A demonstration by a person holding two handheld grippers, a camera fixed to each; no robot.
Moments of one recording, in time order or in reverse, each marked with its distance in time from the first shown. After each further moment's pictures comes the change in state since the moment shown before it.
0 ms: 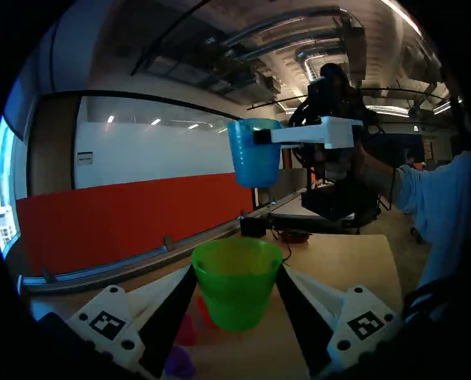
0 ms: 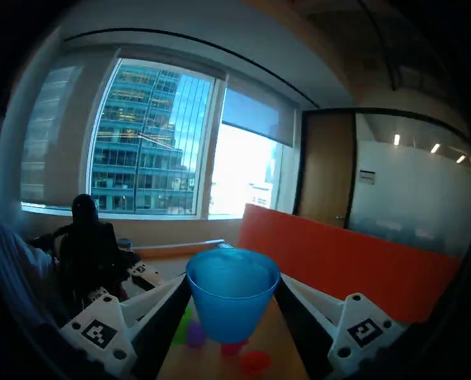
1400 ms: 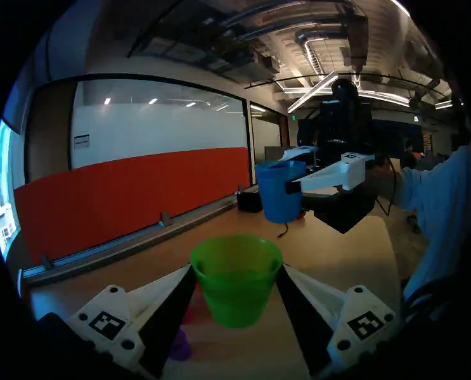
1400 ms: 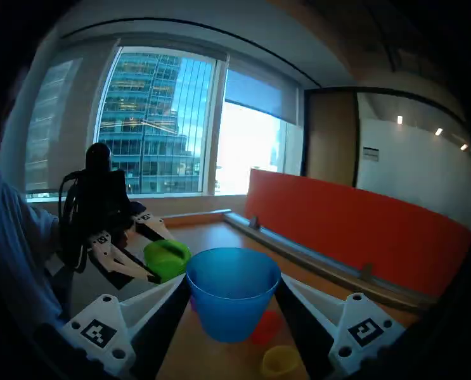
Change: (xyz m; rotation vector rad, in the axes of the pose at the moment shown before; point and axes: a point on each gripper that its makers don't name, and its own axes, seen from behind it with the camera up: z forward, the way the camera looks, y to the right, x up) left arm -0.042 0.004 -0.012 -0.023 -0.132 -0.003; right arm -0.115 -0.010 -0.032 0.048 -0.102 0.022
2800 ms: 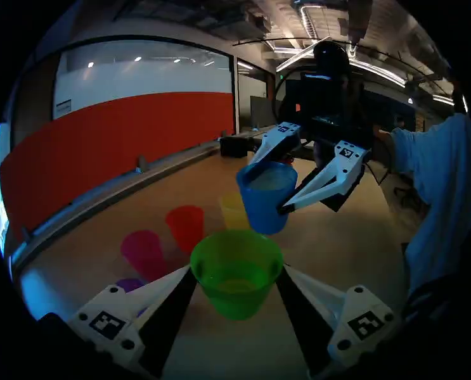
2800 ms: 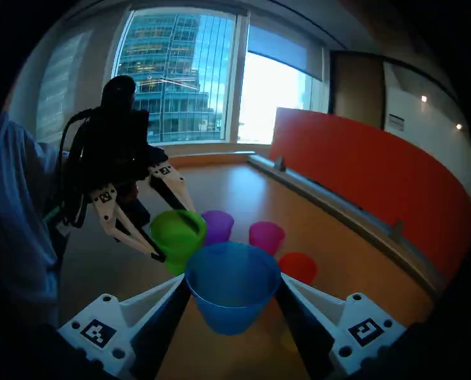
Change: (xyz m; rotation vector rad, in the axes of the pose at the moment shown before) left arm -0.114 0.022 0.032 -0.101 -0.250 -0.009; right arm -0.143 -0.016 0.029 0.126 -0.252 -0.031
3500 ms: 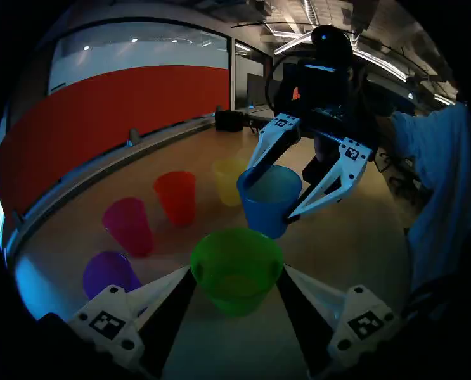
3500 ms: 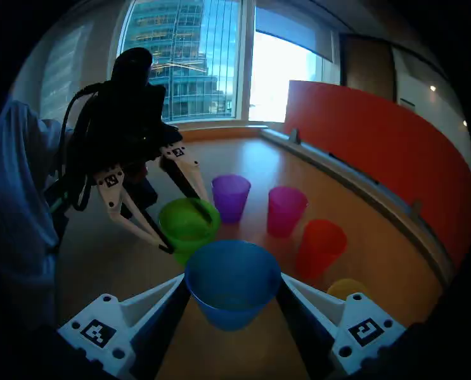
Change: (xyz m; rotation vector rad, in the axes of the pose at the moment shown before) left arm -0.049 0.006 0.019 -0.038 -0.109 -0.018; right arm -0.057 -0.016 0.028 0.064 -0.107 0.002
